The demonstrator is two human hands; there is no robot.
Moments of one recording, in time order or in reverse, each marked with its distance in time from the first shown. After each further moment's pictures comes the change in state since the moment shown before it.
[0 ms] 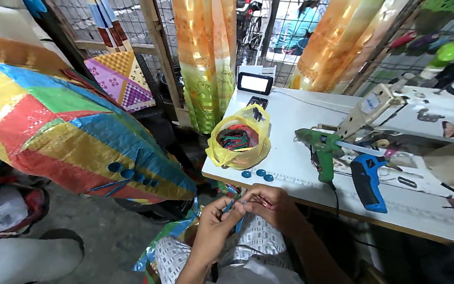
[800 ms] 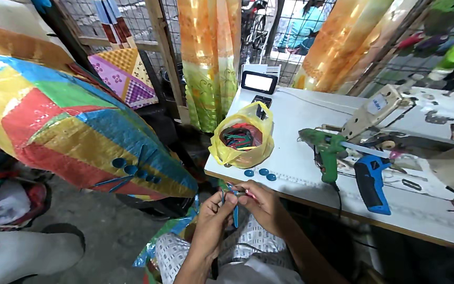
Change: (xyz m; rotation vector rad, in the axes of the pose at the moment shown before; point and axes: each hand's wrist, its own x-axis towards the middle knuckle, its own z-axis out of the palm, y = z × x) left_hand 0.003 0.001 -0.002 -0.239 0.130 -0.104; right_hand 0.004 0.021 0.026 -0.170 0.056 -0.112
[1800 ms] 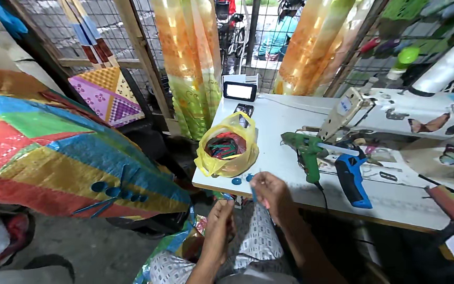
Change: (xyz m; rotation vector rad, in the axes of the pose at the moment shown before) left_hand 0.022 -0.039 0.016 0.065 0.054 -0.162; right_hand 0.002 0.013 -0.041 0.413 0.310 0.567
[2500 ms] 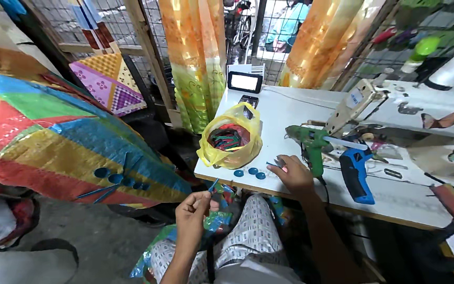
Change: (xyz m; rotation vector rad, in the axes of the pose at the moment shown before) left_hand -0.009 0.022 -0.042 0.272 0.160 0.406; right_hand 0.045 0.023 -0.073 -1.052 0.121 0.081
